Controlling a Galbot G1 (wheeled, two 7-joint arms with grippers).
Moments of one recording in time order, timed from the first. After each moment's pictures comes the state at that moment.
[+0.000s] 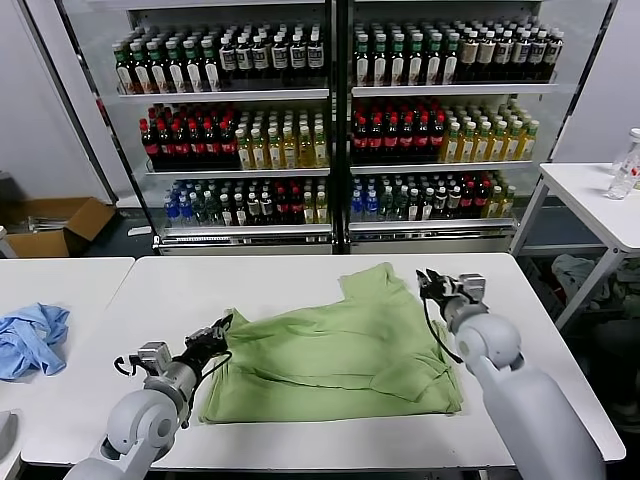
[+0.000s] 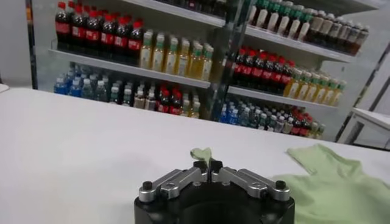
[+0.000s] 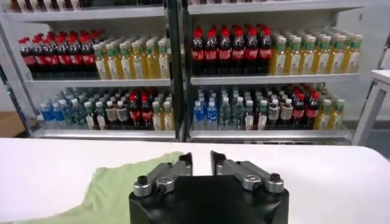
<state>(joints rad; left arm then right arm) 1.17 -1.02 -0.36 -1.86 -0.81 0.38 -0.17 -0.60 1.16 0.13 1.43 0.61 -0.57 0.21</state>
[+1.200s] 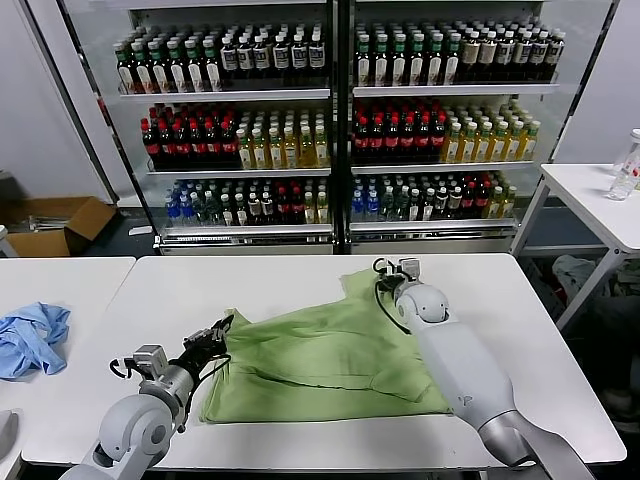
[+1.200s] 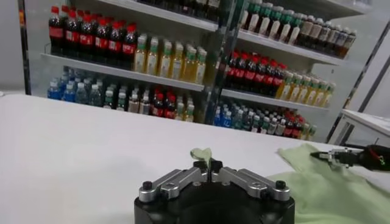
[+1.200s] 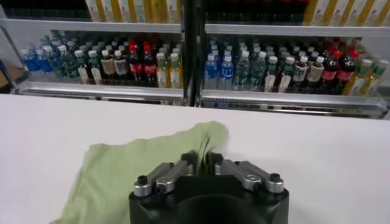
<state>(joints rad) 1.19 -1.00 -0.36 -1.90 -0.84 0.37 -0.16 -0.42 1.31 0.03 1.04 0.58 -0.55 0.17</state>
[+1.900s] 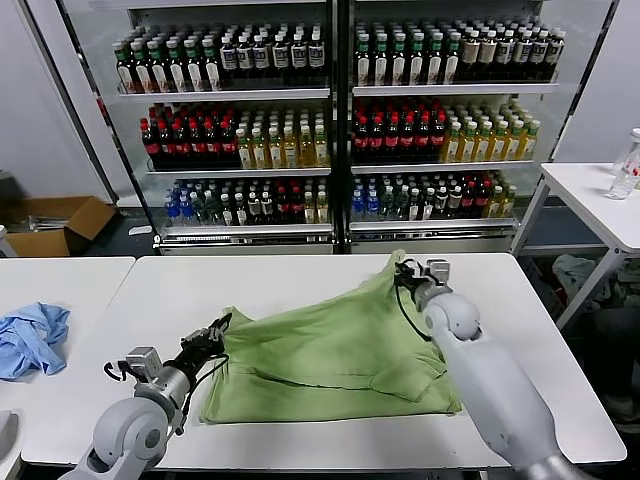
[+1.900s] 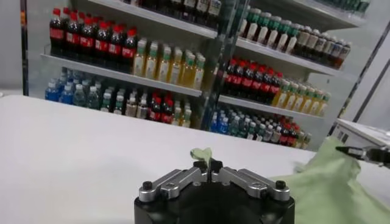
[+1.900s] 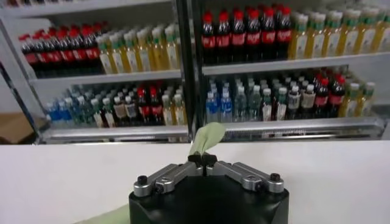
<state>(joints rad) 1.24 -0.99 -0.39 -1.95 -0.86 0.36 -0.16 -0.73 1.14 0.18 1.55 0.66 -0.51 0.21</state>
